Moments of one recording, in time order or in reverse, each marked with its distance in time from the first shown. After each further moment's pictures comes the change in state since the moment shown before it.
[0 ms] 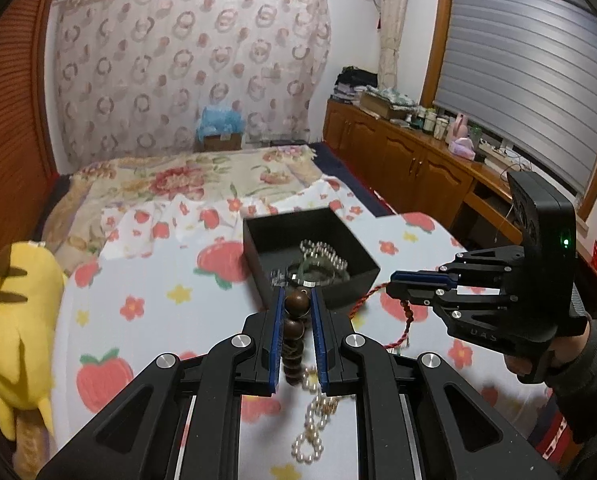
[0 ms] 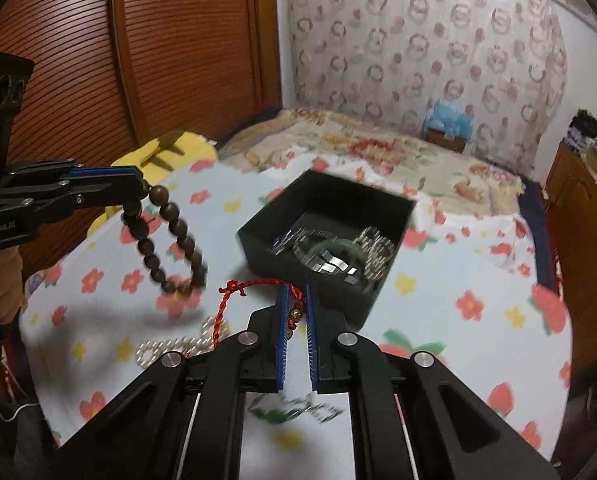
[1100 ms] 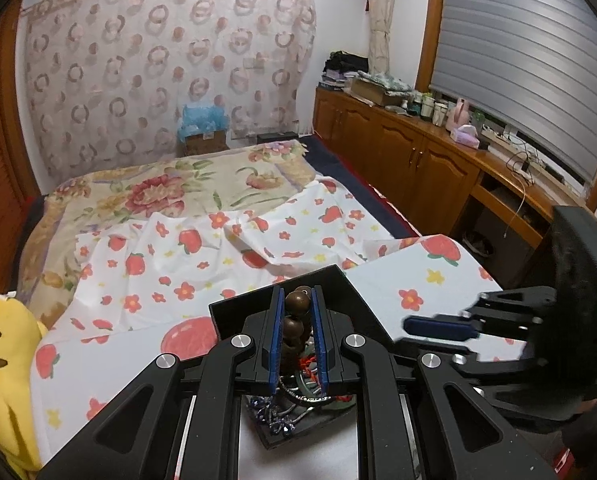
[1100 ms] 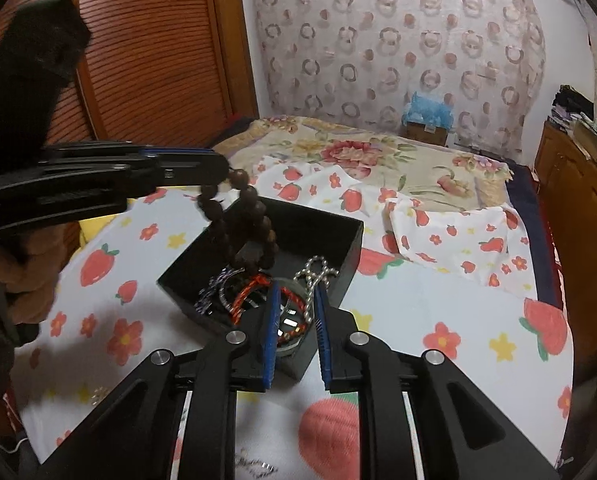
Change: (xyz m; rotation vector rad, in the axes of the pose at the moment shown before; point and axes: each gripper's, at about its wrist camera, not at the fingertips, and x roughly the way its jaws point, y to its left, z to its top) left arm 0.114 -0.005 0.074 0.057 0.054 -0.018; right arm 0.034 -0.052 0.015 0.097 -0.015 -0.005
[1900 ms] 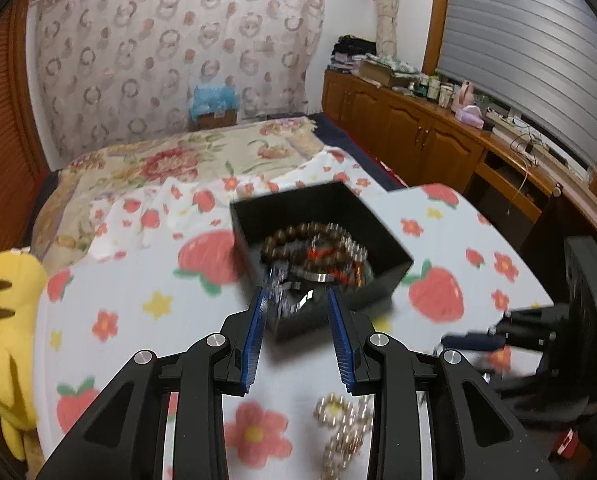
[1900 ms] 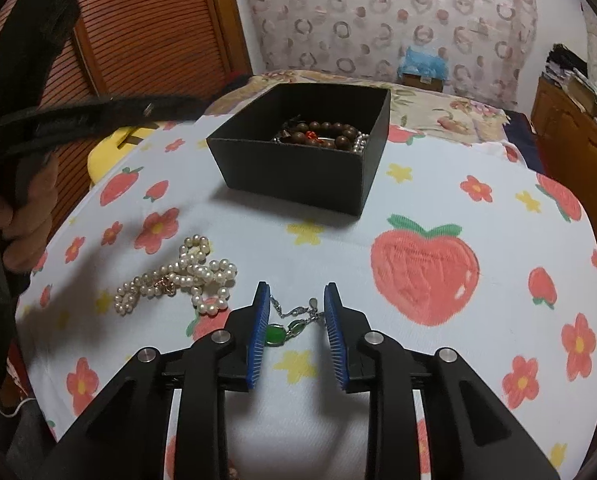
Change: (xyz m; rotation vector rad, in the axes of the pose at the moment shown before) left arm -0.035 0.007 -0.083 -0.019 0.059 0.034; right arm -0.010 0.045 -0.091 0.076 0.142 -0.013
